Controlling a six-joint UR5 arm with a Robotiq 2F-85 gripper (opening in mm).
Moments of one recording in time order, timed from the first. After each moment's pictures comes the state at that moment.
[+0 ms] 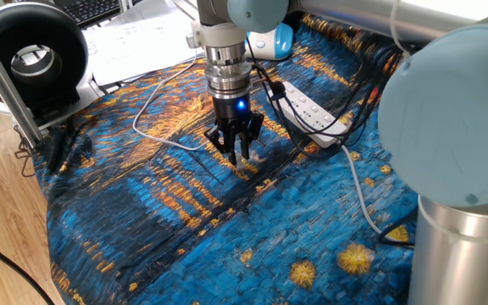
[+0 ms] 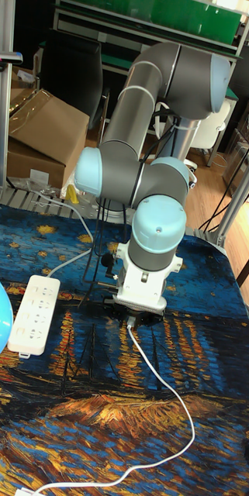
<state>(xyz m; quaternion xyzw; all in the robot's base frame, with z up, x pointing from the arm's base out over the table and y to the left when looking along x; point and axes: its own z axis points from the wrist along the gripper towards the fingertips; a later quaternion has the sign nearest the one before) 0.519 0.066 0.010 -0.07 -0.98 -0.04 0.16</state>
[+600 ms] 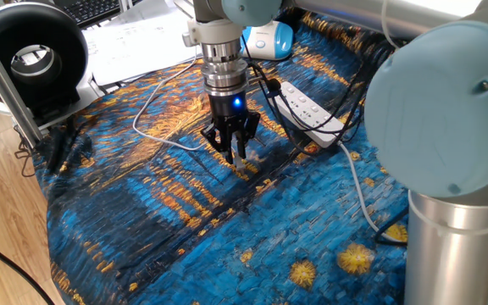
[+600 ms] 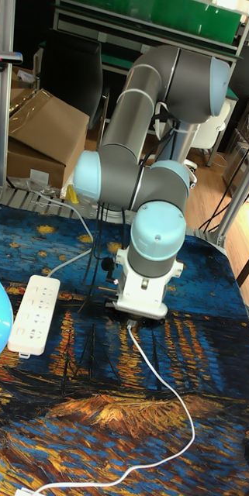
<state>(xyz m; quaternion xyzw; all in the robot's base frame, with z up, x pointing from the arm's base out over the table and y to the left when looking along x) 0.525 0.073 0.009 -0.06 -0.98 -0.05 0.17</state>
